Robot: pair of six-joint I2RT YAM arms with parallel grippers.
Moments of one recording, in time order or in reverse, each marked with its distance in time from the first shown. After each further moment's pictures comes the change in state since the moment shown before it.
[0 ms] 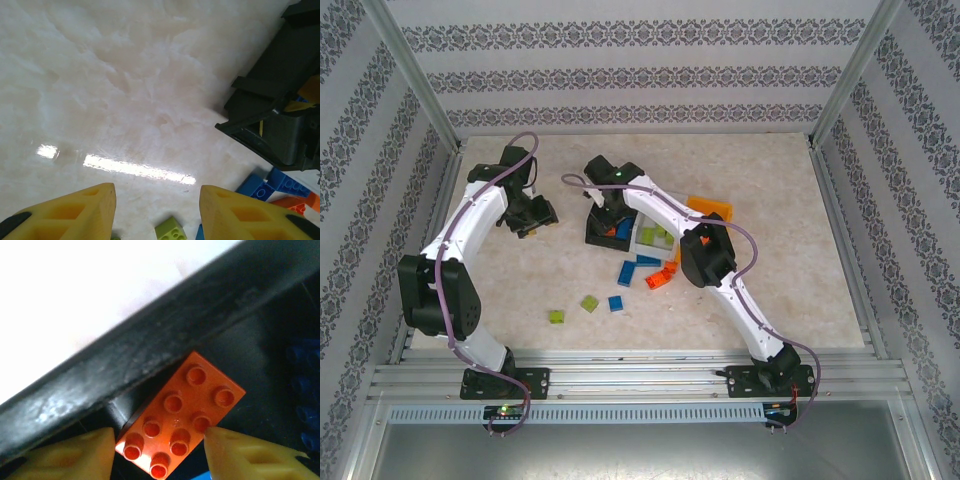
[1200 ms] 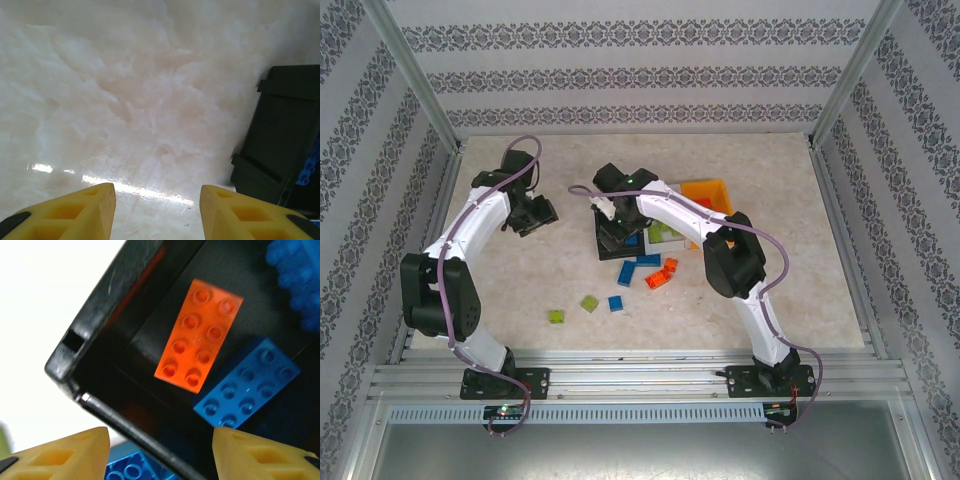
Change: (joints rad) left arm -0.005 -0.008 -0.079 0.145 -0.055 -0.038; right arm 0.044 -0.341 -0.446 0.077 -0.024 -0.060
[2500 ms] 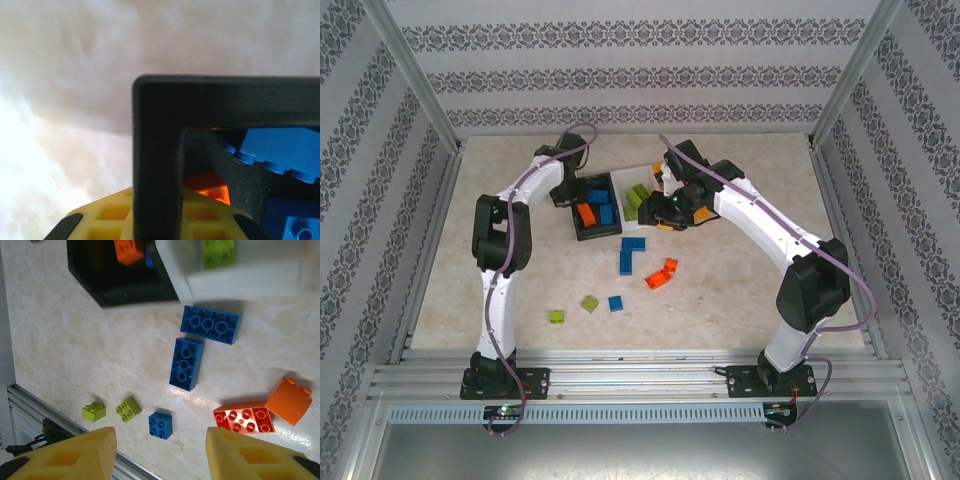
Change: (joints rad) left arm -0.143 0.616 0.534 0.007 -0.149 0.079; right arm -0.209 -0.514 -0.409 0.103 -0.333 0.558
